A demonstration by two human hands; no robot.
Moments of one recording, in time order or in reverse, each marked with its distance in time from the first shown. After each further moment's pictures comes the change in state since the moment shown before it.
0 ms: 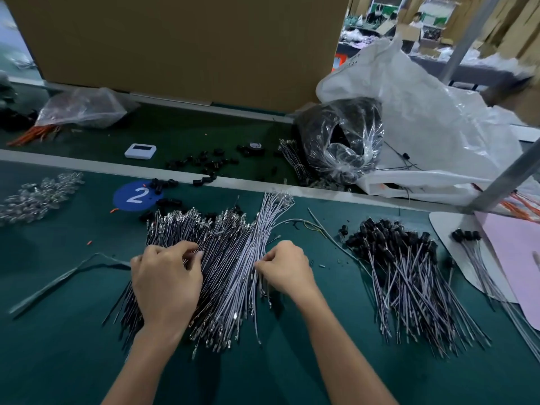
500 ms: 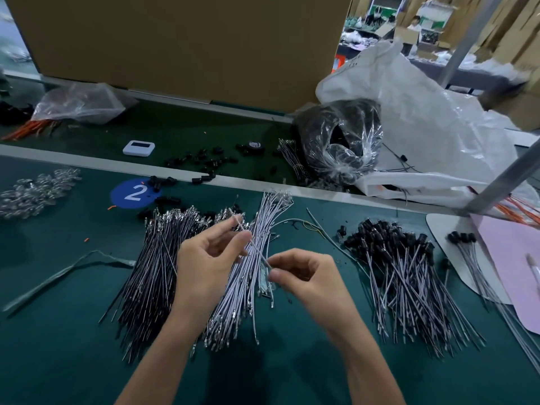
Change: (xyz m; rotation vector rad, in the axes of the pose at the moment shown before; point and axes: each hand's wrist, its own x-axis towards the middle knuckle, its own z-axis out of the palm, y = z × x) left_hand -0.001 0.050 -0.014 -1.077 -0.323 -0.184; right_hand -0.062 0.018 -0.037 0.717 -0.066 -0.312
